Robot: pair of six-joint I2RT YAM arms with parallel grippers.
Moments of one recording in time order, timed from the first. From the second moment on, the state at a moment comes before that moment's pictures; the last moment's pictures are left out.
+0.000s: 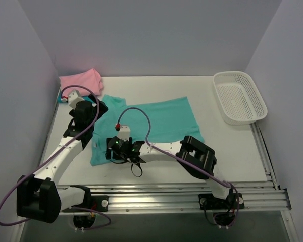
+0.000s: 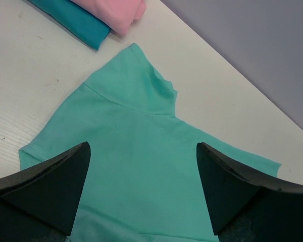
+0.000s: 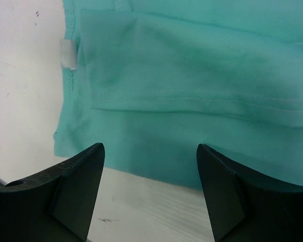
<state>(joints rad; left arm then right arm) -0.23 1.20 0.82 -0.01 -0.39 -0.75 1.18 2.11 1.42 -0.09 0.32 0.96</state>
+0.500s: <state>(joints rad) -0.26 0.98 0.77 -0.12 -0.32 -0.80 0.83 1.33 1.04 -0.24 0.60 0.81</state>
